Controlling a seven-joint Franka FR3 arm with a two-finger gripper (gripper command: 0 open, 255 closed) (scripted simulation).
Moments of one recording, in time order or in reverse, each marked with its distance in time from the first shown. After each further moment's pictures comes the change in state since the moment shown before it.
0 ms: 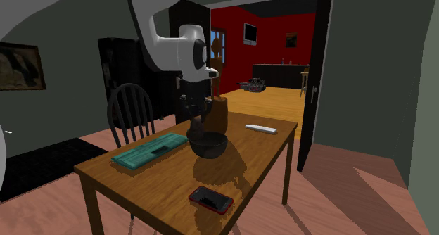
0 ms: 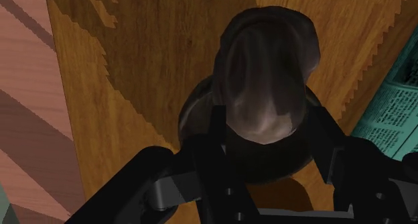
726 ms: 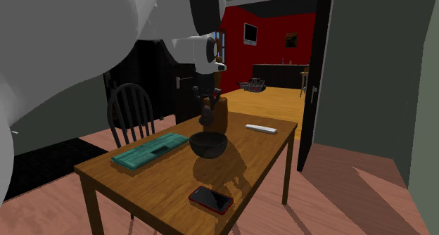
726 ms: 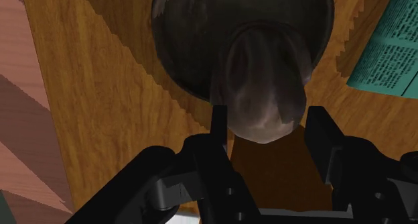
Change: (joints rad) arm -0.071 0.445 0.009 0.813 0.017 -0.368 -0.028
